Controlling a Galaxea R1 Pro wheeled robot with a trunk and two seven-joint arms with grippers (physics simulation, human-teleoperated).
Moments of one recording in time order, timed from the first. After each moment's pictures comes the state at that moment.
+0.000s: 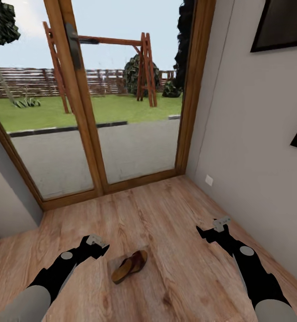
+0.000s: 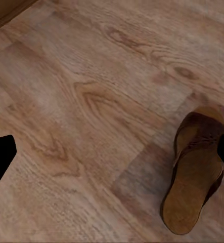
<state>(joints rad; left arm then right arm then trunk) -0.63 0.11 0.01 -0.48 -0.31 -0.08 -0.37 -0.51 -0.08 -0.26 -0.92 0.34 -0.02 0.47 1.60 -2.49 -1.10</state>
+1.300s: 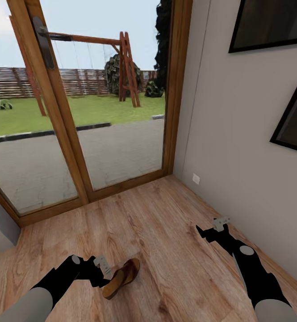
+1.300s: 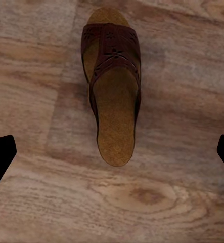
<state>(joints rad) -0.63 0.11 -0.14 -0.46 -0.58 0.14 -0.66 -0.51 -0.07 -0.26 -0.92 0.34 -0.01 0.47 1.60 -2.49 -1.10</state>
